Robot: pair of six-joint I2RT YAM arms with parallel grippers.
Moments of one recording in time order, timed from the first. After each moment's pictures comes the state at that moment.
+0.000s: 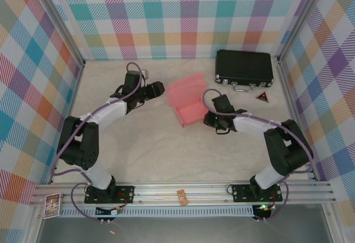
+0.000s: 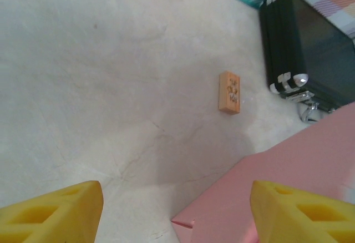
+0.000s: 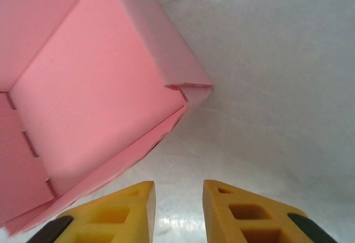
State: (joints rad) left arm -0.31 1.63 1.10 -0.09 0.20 -0.58; right arm 0.48 1.54 0.81 -0.25 -0.06 0.73
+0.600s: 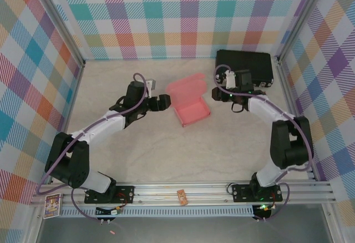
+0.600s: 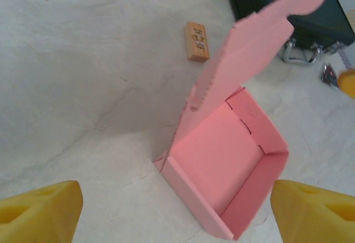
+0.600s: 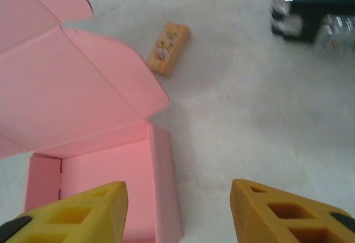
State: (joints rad) left arm -0.43 1.46 0.93 -0.09 0.19 -0.43; right arm 0.20 1.65 1.11 -0.23 -0.36 0.11
